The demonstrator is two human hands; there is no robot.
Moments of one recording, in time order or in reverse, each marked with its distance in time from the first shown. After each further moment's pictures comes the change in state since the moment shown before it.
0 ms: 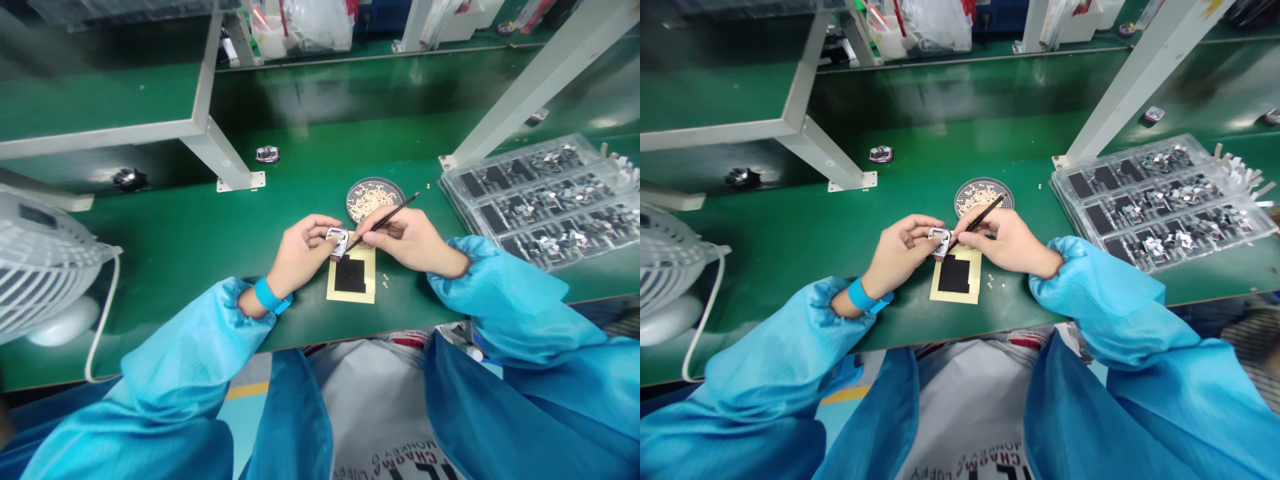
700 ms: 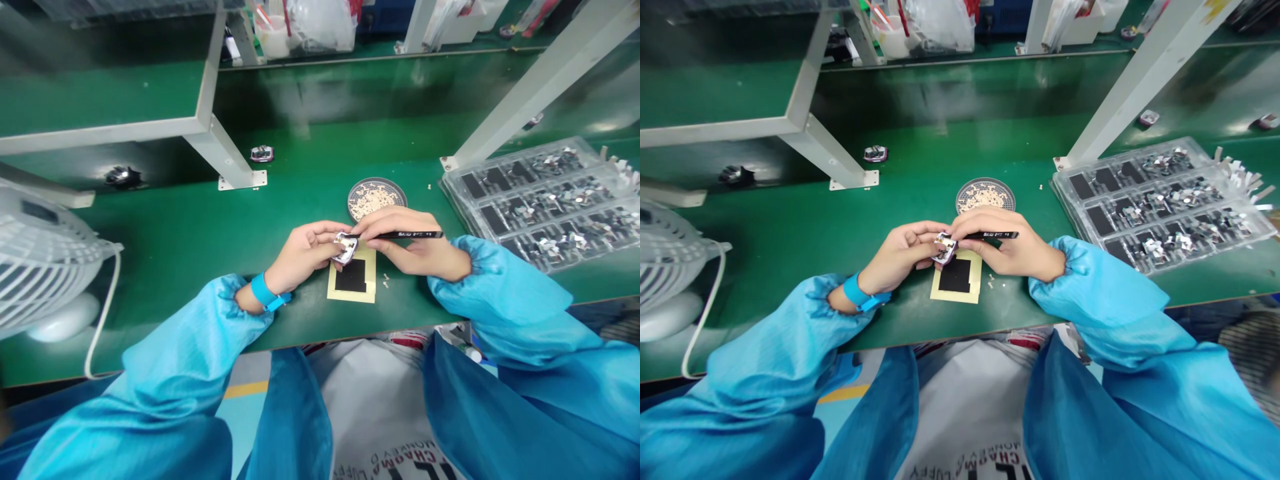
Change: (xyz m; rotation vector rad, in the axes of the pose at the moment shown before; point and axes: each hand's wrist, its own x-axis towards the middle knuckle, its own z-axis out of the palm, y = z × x) left_hand -0.004 0.007 -0.006 -0.123 -0.186 -0.187; right_hand 0.001 -0.007 -0.007 -0.342 -0.048 -0.543
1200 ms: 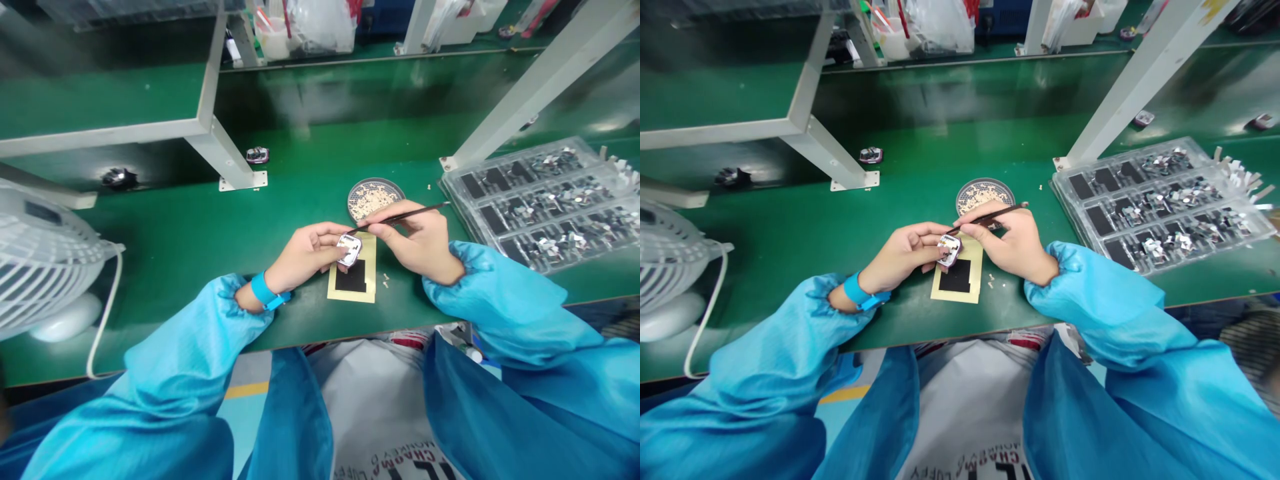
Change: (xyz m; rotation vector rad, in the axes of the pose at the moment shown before) left_hand 0.002 0.000 0.001 0.019 -0.081 0.024; right_hand -0.004 -0.007 0.016 -0.016 0.307 0.380
